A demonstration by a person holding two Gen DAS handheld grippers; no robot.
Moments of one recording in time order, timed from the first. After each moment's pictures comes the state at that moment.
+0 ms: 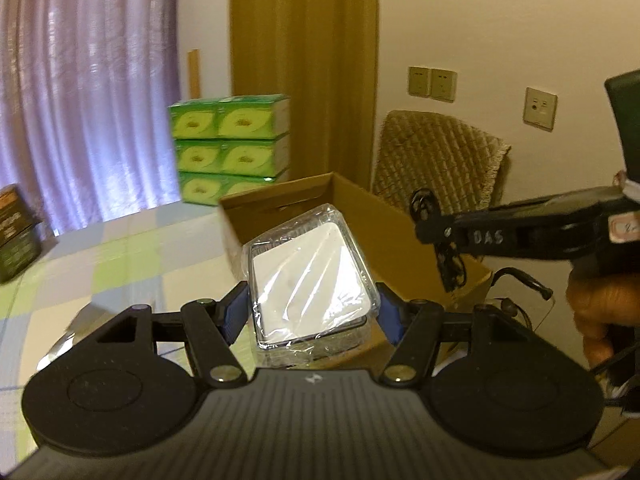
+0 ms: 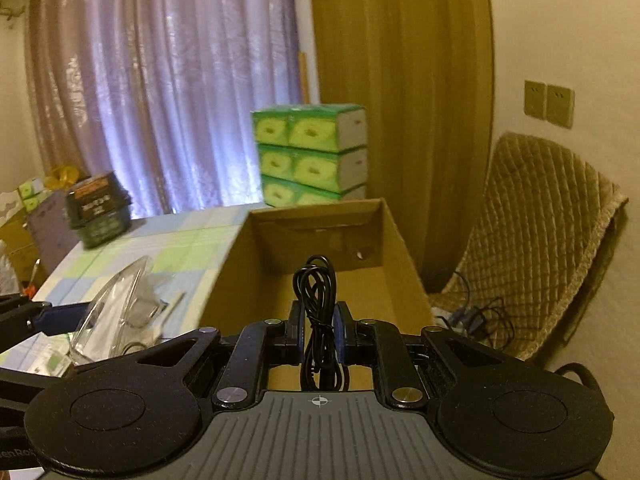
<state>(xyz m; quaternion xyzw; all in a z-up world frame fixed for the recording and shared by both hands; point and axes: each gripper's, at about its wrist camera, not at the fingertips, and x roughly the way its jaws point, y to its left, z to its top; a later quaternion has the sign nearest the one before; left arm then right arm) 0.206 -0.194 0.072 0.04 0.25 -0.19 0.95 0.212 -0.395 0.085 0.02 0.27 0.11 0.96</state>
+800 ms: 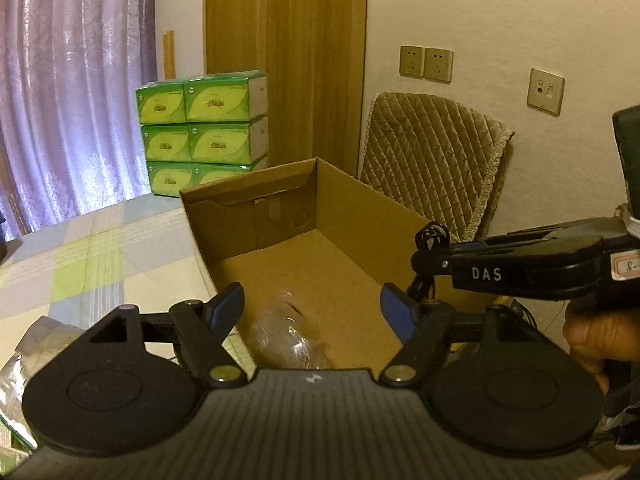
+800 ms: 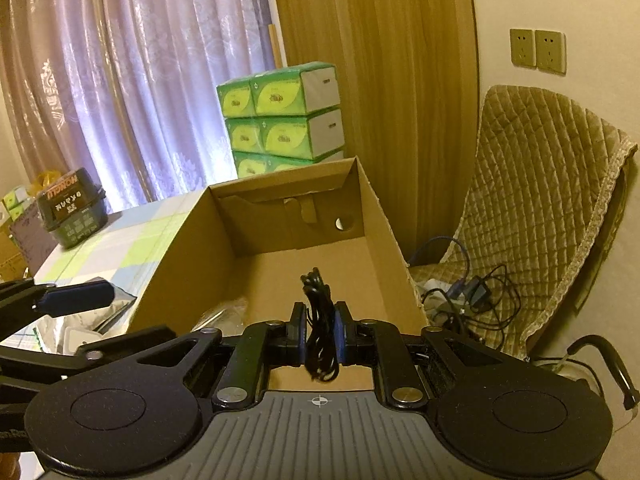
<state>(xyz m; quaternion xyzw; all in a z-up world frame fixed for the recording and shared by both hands) 0.254 -0.215 0.039 0.03 0.27 -0.19 0.94 0.250 -0.425 0.043 0.06 0.31 0.10 0.94</state>
